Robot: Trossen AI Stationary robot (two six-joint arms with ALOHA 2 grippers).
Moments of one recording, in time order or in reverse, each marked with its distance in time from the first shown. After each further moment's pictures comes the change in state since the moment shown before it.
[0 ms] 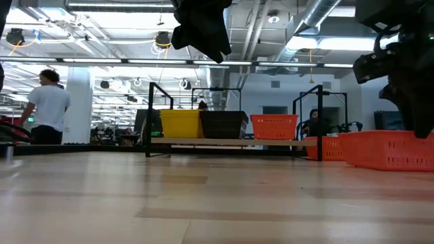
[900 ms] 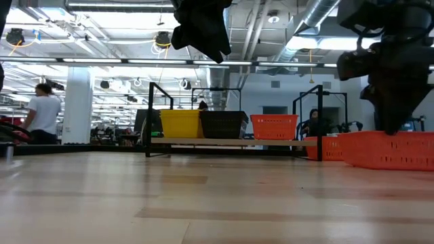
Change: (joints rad) left arm 0.000 0.000 0.000 -0.001 -0.001 0.001; right arm -0.105 0.000 0.000 0.116 0.005 -0.139
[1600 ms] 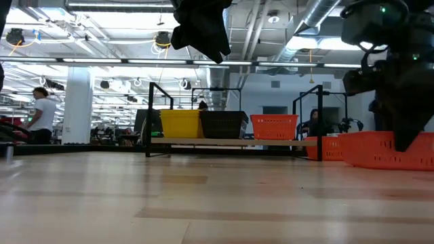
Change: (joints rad) left arm 0.000 0.000 0.000 -0.004 0.000 -0.001; right arm -0.010 0.000 -0.097 0.059 -0.006 0.044
